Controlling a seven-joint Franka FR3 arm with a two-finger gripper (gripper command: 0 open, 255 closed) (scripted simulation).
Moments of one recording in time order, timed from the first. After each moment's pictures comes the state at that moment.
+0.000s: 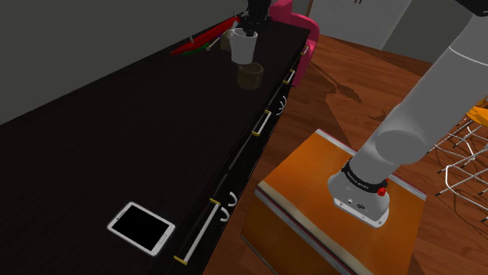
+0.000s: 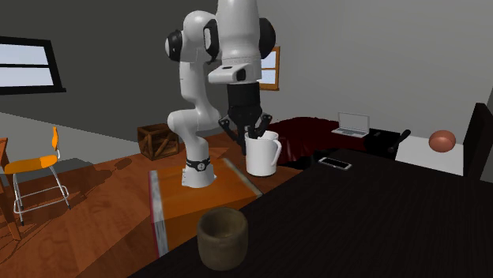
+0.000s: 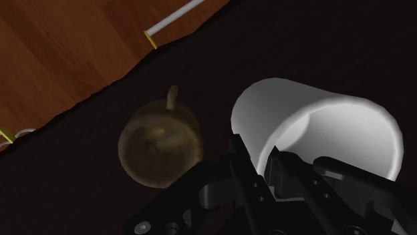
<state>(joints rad) -0.01 -0.01 0.00 -1.83 0.07 1.83 0.16</state>
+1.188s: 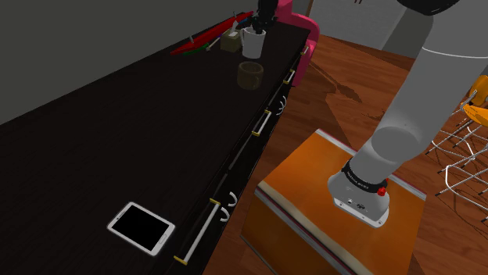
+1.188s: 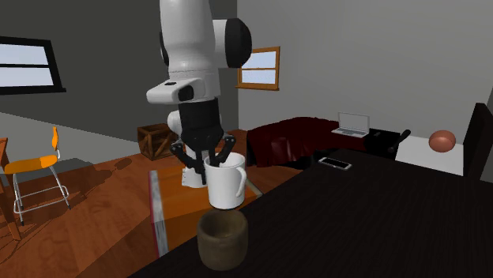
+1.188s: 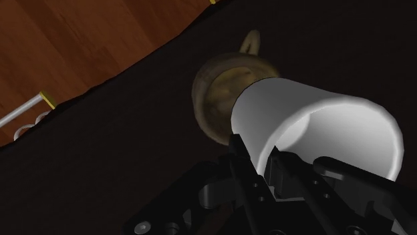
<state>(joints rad) -0.12 0.20 -0.09 -1.62 0.09 1.83 -0.04</state>
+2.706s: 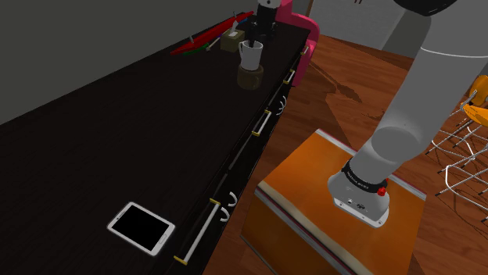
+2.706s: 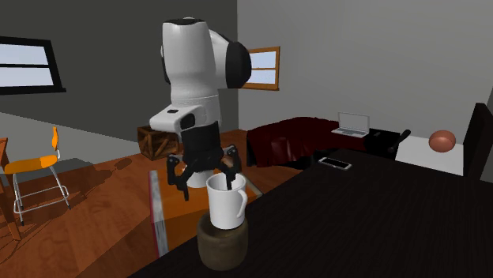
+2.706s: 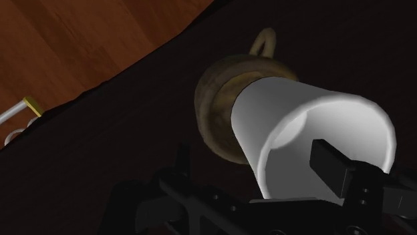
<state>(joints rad) -0.12 0.22 -0.09 -1.72 0.09 1.94 -0.05</state>
